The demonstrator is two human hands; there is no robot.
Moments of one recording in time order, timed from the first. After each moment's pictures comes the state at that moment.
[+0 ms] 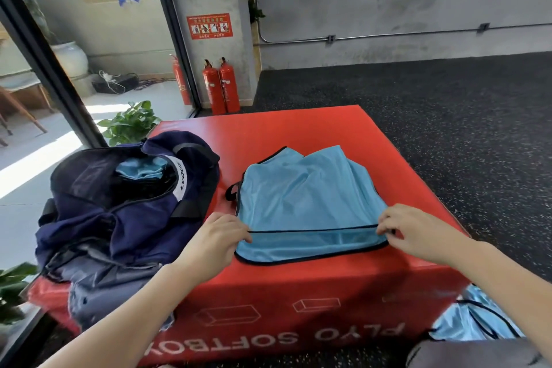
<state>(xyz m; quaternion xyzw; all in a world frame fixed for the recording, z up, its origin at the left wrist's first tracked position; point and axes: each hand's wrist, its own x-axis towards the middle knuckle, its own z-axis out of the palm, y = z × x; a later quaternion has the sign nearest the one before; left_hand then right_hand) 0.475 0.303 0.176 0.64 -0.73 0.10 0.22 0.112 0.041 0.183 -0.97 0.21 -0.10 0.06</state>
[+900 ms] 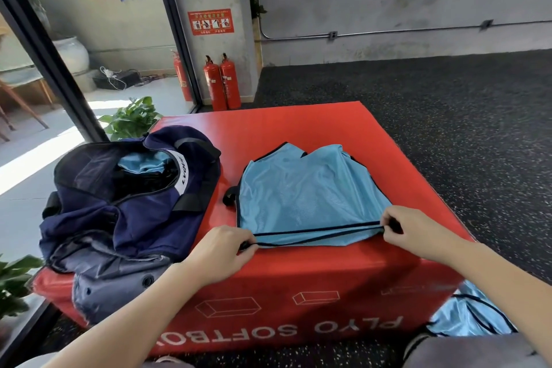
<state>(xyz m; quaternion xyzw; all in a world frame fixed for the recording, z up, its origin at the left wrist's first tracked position) 0.452 0.307 0.172 0.73 -0.66 -0.01 0.19 0.109 0.048 0.172 -0.91 0.33 -0.10 0.23</state>
